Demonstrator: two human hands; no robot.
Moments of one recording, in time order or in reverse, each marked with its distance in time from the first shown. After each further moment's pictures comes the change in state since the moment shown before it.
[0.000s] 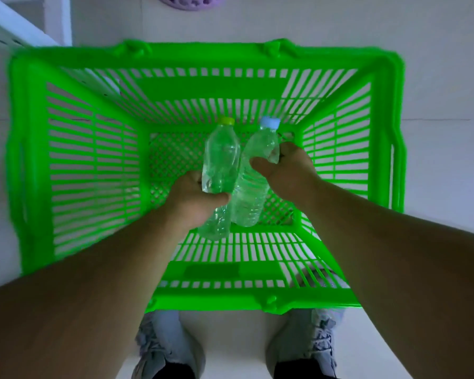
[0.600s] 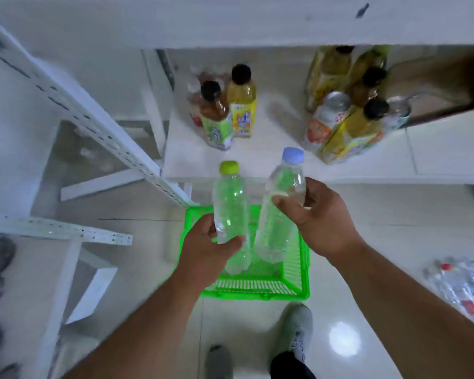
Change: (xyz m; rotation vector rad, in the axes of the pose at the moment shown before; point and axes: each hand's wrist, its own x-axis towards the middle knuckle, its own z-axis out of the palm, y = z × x) left_hand -0.375 0.207 -0.226 -0.251 0.234 0.443; right_hand -0.359 -0.309 -0.262 0.228 0.139 -0.517
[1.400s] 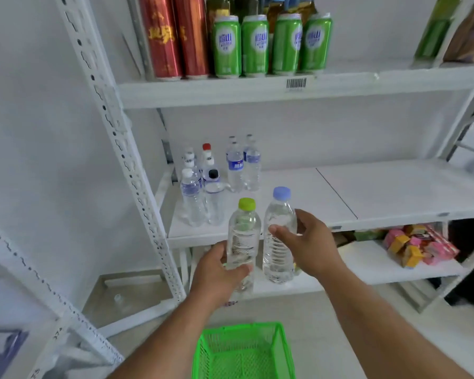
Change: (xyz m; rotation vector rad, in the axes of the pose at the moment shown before) left_hand -0.242 0.323 -0.165 -0.101 -0.020 0.497; right_hand -0.232 -0.366 -0.159 -0.035 0.358 -0.374
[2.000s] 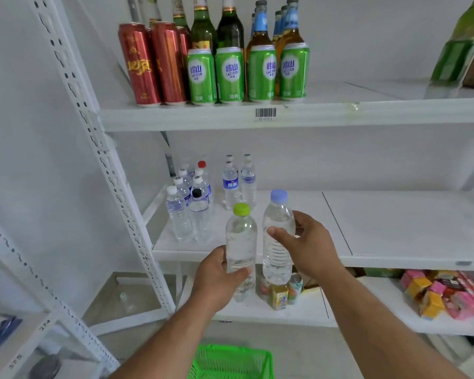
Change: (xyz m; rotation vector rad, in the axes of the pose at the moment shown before) left_hand 0.042 0.055 0.114 -0.045 0.181 -0.056; right_hand 0.093 0.036 -0.102 0.031 -0.138 -0.089
